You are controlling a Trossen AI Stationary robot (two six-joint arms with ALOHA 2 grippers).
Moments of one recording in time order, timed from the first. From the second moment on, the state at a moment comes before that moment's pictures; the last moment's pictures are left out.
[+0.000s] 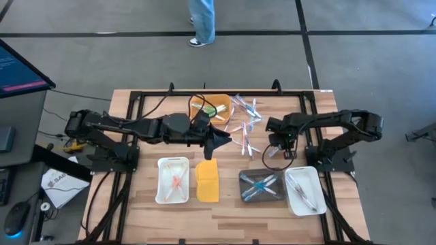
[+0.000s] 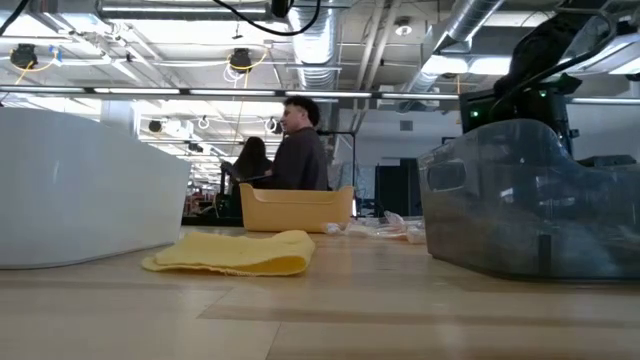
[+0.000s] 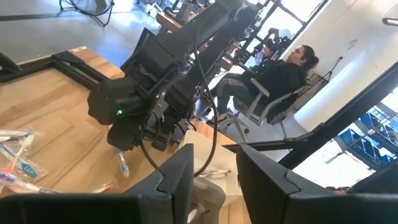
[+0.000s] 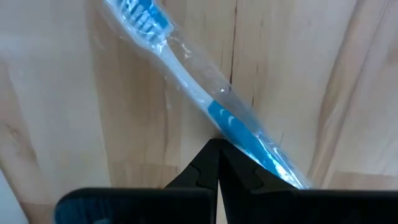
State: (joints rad) left arm -0.10 1.43 1.23 0.03 -0.18 -0.58; right arm -0.37 1.41 0.61 -0.84 0.00 -0.46
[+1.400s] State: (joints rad) left arm -0.10 1.43 1.23 0.04 -0.21 -0.59; right arm -0.41 1.50 0.82 -1.01 -0.06 -0.44
